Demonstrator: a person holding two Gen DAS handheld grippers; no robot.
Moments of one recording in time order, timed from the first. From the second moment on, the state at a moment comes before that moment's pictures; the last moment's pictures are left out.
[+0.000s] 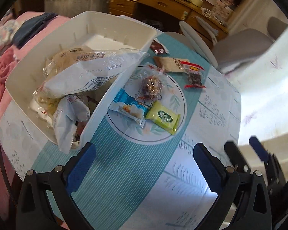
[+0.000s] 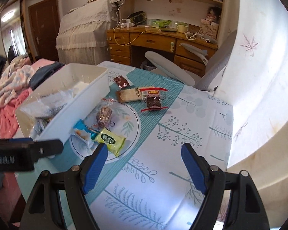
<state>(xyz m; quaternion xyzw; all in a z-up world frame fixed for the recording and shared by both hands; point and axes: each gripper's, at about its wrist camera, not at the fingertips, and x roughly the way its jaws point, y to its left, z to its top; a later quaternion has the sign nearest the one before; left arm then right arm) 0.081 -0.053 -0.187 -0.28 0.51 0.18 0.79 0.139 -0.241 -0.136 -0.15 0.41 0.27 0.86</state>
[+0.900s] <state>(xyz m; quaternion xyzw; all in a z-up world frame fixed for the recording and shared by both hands) 0.136 -0.005 -0.245 -0.39 0.51 0.39 0.66 0.156 -0.181 -0.232 -0.27 0.34 0.45 0.78</state>
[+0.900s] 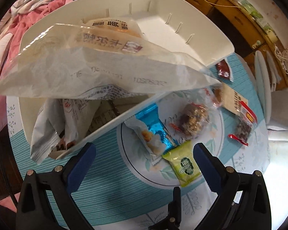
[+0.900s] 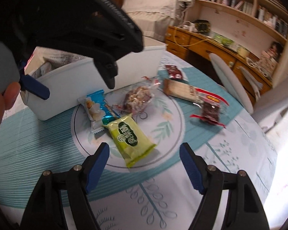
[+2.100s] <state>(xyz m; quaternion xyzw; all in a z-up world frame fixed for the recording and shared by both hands) 0.164 0.008 -0.303 -0.42 0.53 0.39 0.62 0.168 -0.190 -0.247 -0.21 0.40 0.43 0.78</state>
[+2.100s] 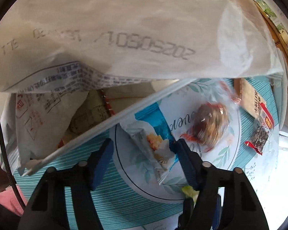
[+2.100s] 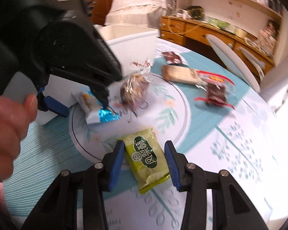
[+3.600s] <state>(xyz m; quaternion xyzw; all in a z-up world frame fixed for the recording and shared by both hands) 0.093 -0.050 -0.167 -0.37 0.57 0.23 0.69 0.108 -0.262 -0.162 -0.03 0.46 0.32 0.82</state>
